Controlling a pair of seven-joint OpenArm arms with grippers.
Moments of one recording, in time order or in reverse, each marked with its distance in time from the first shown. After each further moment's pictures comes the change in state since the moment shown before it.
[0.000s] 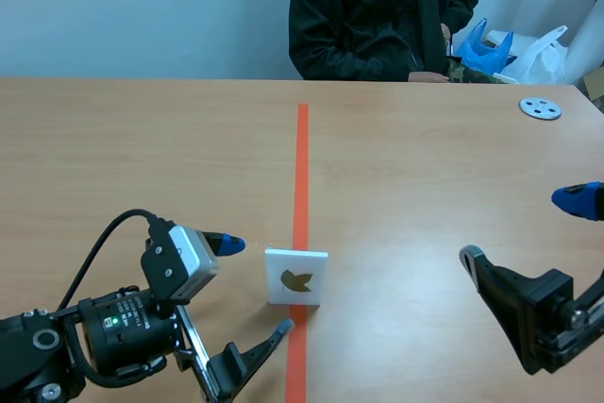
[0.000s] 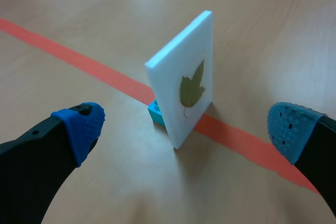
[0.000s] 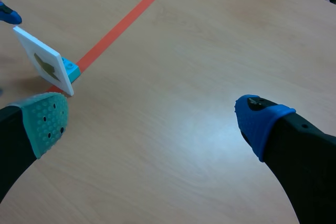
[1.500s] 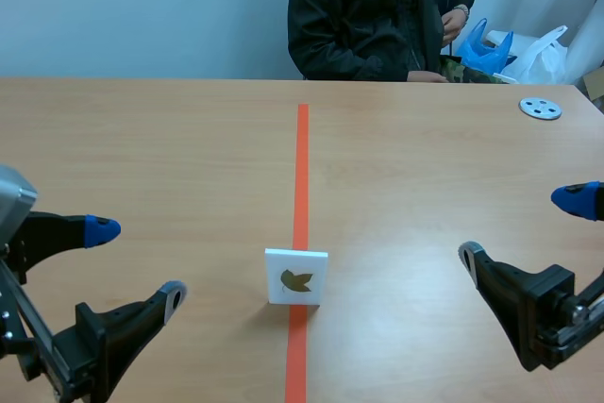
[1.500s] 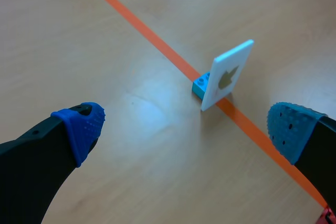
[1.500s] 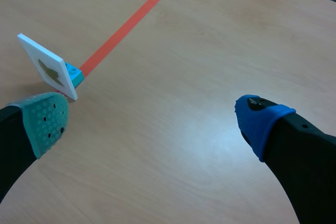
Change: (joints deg) left arm 29.4 -5.9 -32.7 33.1 -23.2 -11.3 24.0; right arm 0.0 0.0 0.0 0.0 1.7 0.0 0.0
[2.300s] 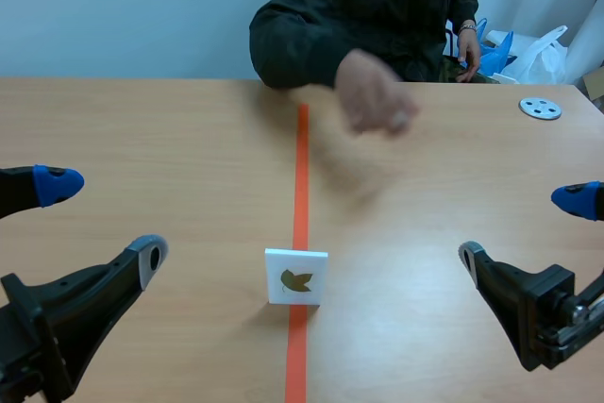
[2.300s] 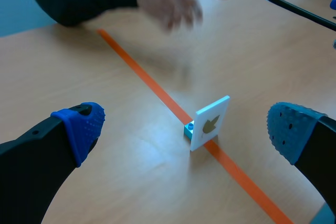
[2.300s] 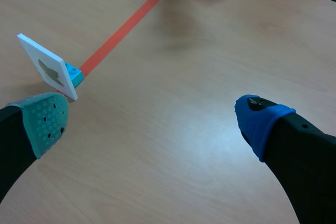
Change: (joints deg) left arm 14.5 0.0 -8.3 18.4 -3.5 5.5 -2.3; right arm 0.0 0.0 0.0 0.0 0.0 0.0 0.0
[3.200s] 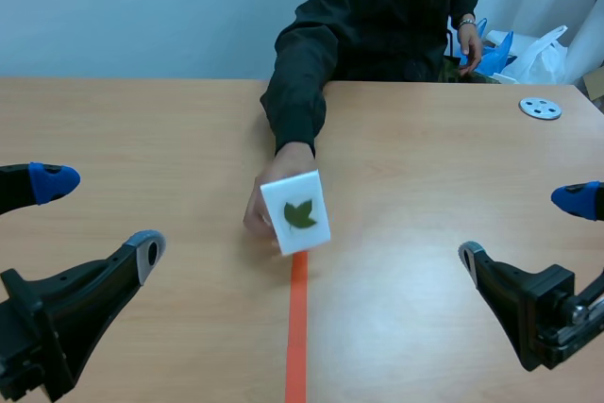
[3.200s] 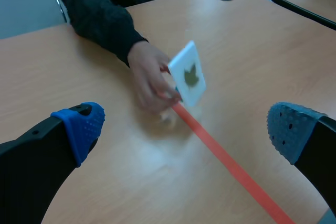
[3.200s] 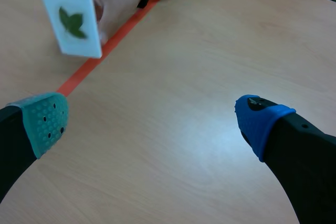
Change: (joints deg) left arm 0.0 0.0 0.0 0.0 0.0 1.1 -0.9; right arm 0.0 0.0 0.0 0.0 0.0 0.0 0.0
